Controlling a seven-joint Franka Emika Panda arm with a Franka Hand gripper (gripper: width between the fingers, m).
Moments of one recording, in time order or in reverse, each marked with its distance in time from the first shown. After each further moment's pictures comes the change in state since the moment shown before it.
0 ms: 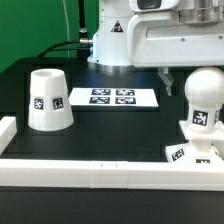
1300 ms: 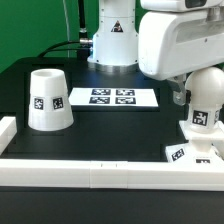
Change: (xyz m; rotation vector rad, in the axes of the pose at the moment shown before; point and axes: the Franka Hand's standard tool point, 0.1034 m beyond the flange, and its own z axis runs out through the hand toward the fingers) arm 0.000 0.000 0.001 -0.076 -0.011 -1.012
